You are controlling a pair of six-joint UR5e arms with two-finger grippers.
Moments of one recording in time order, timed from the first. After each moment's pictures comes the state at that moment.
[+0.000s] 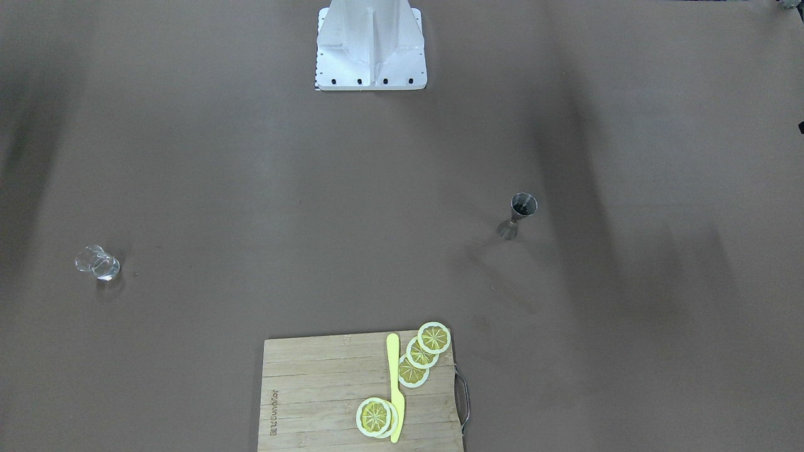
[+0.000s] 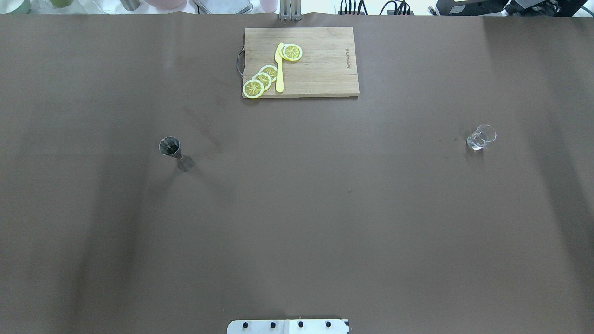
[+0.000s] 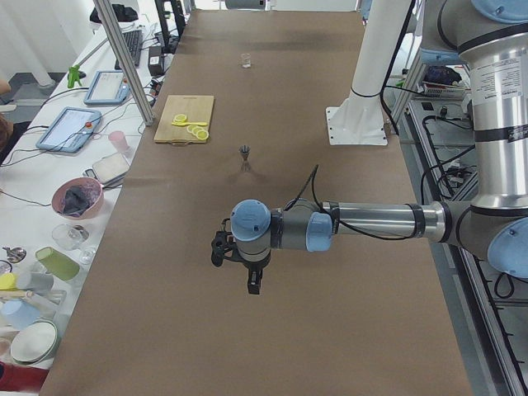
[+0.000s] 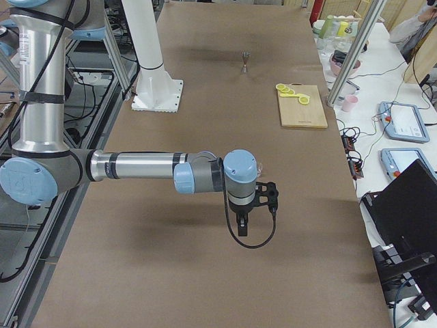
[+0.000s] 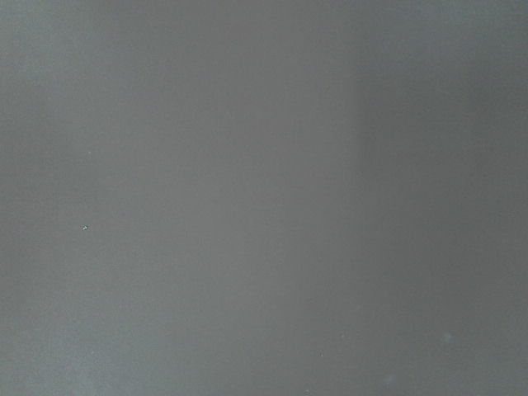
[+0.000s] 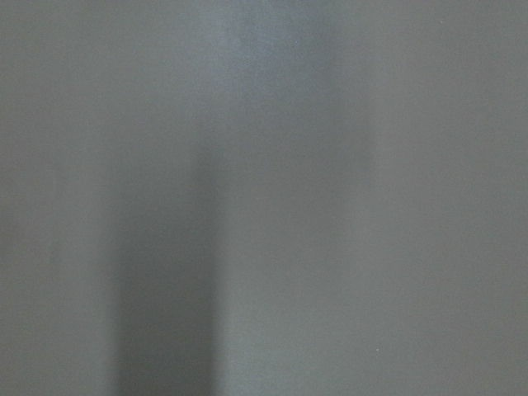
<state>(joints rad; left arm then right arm) -1.54 -1.38 -1.76 -1.59 -2.42 0.02 1.59 -1.67 1.72 -1.49 2.33 0.04</state>
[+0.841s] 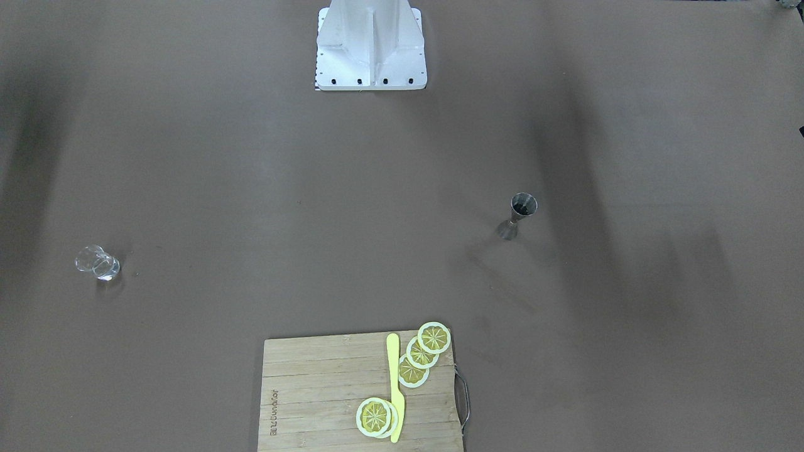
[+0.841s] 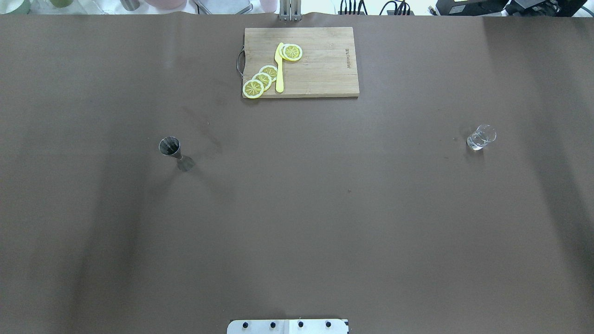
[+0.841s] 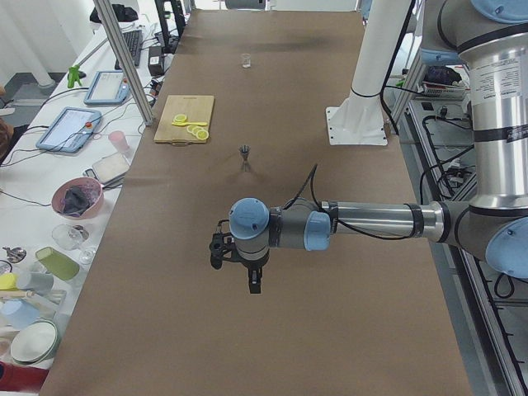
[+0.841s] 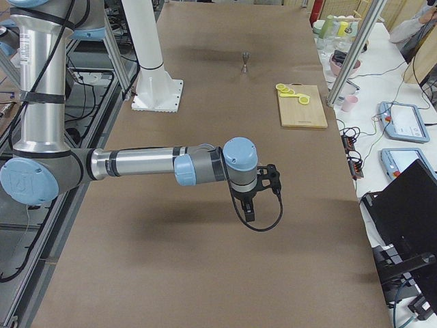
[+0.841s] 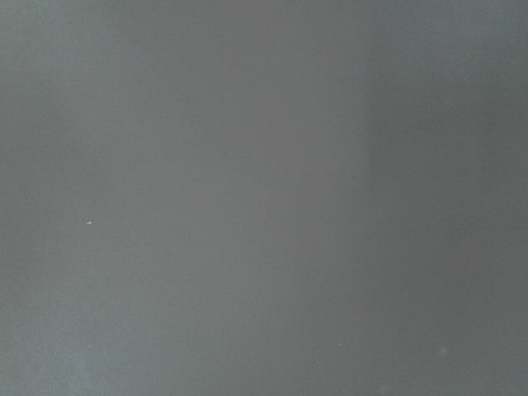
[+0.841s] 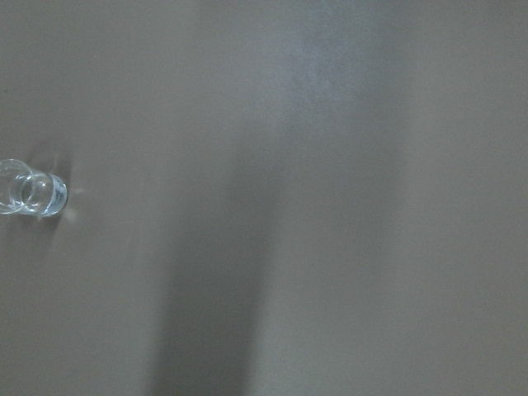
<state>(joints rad) -1.54 -1.39 -1.76 -1.61 -2.42 -0.11 1.58 -1.69 1.77 -1.40 2.42 -0.08</state>
